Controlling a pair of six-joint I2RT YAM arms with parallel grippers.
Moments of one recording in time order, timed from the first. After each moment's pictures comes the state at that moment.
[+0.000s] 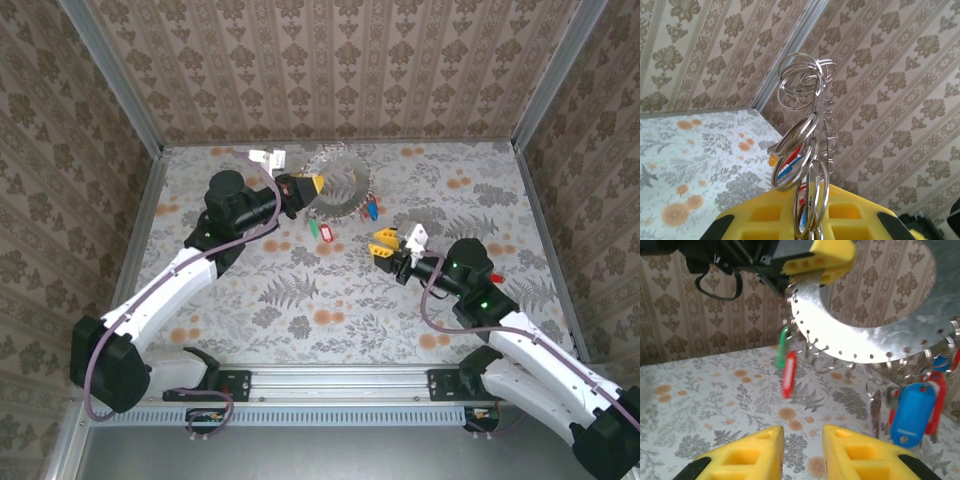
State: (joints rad) left arm -0.57 1.25 0.98 0.32 0.53 -0.60; right arm 0.54 0.80 0.51 0.25 -0.38 -0.18
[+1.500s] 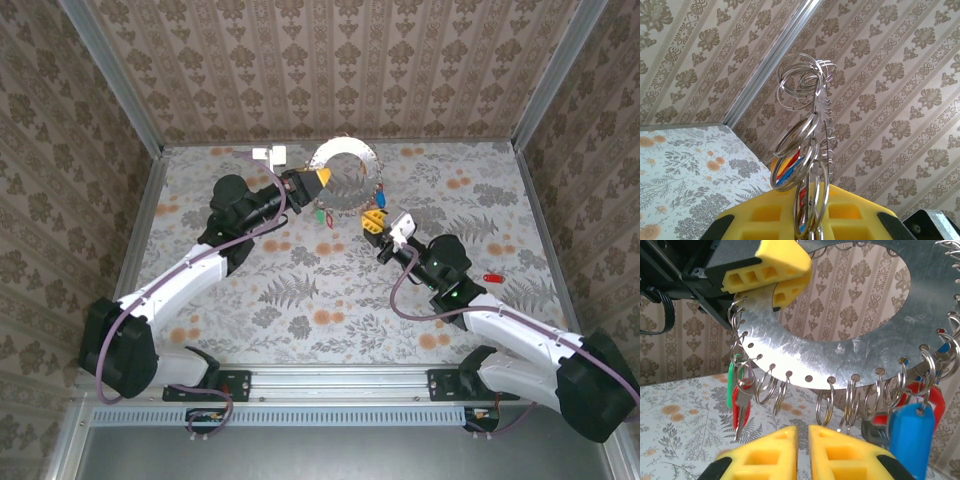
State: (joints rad) left arm -0.58 1.32 0.94 0.57 0.55 -0.75; right arm 0.60 1.05 0.48 0.70 -0.12 -0.21
